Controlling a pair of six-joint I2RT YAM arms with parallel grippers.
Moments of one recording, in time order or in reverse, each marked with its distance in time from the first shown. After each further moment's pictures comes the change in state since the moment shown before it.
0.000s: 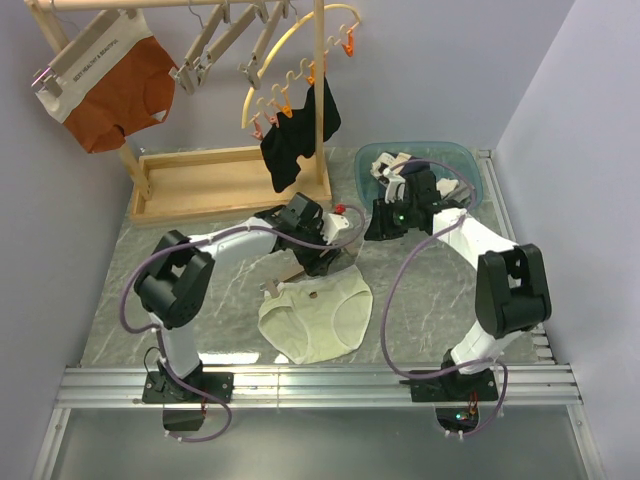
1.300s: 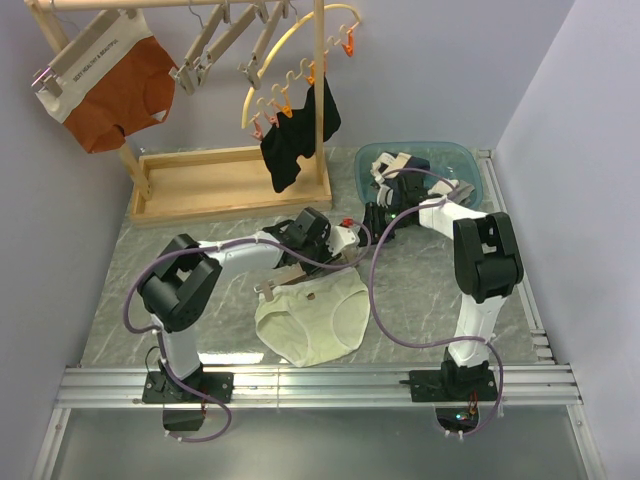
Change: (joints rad) left arm -0.088 0.028 -0.090 0.183 -0.248 0.059; right arm -0.048 0.316 0.132 -0.015 -0.234 0.097
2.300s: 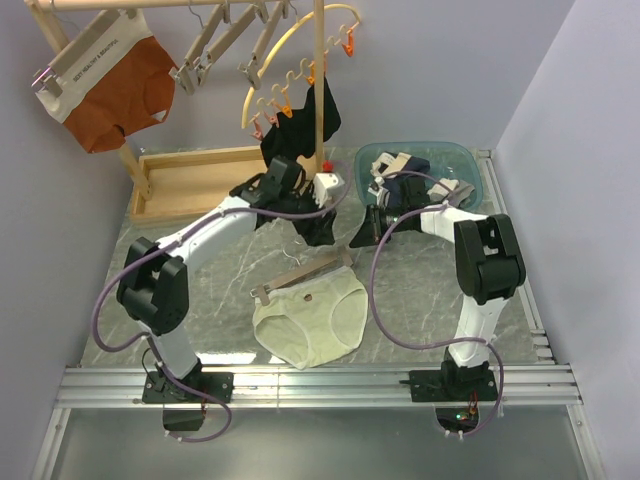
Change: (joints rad) left arm 0.169 -0.103 0.244 -0.214 0.397 -0.105; right arm -0.005 -0.008 -0.080 0.138 -0.206 0.008
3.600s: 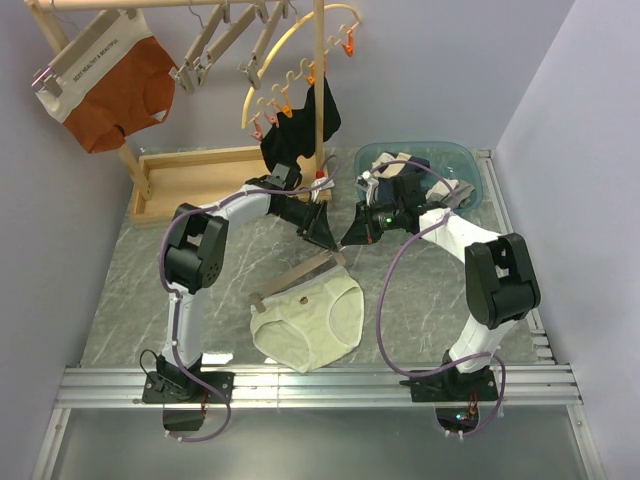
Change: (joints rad) left arm 0.135 0.408 0.211 -0.114 0.660 -0.311; right arm 0.103 -0.201 -0.042 0.016 0.053 -0.153
